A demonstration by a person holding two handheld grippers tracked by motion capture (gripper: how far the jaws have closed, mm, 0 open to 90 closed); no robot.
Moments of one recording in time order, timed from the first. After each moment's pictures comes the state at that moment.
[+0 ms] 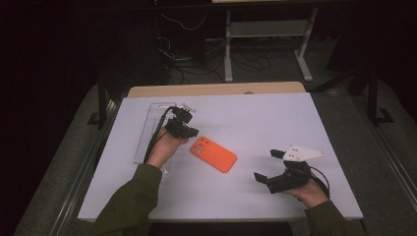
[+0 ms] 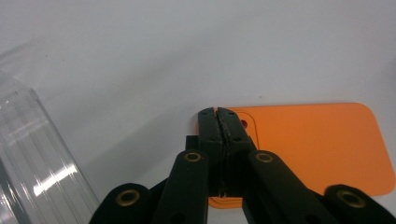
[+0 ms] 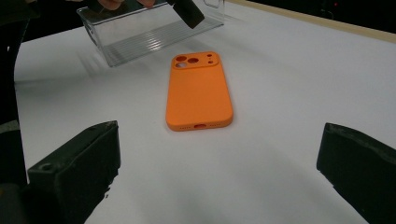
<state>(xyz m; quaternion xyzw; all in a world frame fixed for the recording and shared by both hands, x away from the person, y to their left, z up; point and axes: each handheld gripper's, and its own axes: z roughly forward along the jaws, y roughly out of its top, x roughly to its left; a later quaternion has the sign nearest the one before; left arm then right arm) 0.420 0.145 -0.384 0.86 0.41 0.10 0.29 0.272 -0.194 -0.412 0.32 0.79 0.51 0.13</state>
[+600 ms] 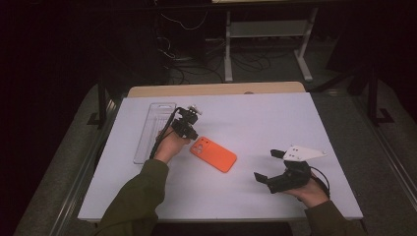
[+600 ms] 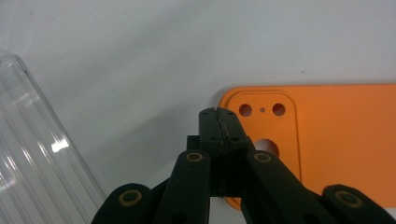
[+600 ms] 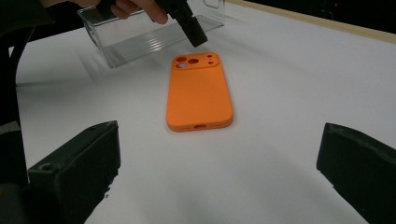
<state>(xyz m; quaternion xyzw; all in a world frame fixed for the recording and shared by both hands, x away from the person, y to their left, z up) 0.436 0.131 -0.403 0.87 0.44 0.09 0.19 0.272 -0.194 -0.411 0.32 0.79 0.51 0.13</state>
